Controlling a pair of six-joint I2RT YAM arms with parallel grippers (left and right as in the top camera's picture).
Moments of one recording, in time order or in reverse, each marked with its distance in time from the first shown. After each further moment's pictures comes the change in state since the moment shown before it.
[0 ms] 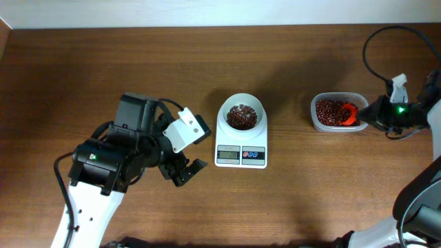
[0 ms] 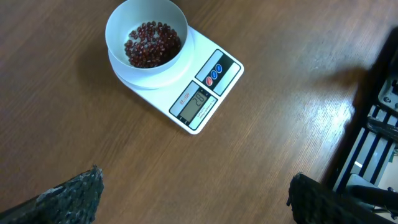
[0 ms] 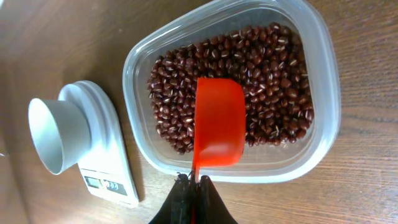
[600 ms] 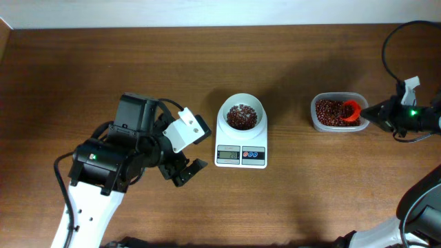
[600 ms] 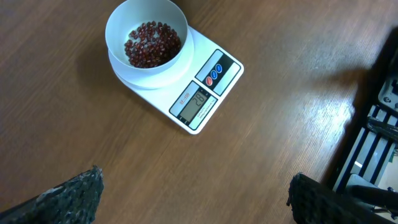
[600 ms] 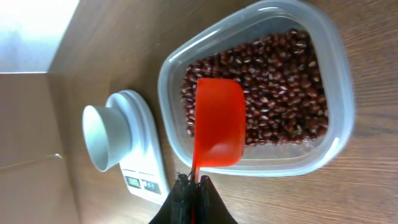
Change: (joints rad) left arm 0.000 0.000 0.000 0.000 0.000 0.000; right arm -0.071 0.000 0.000 -0.025 -0.170 0.000
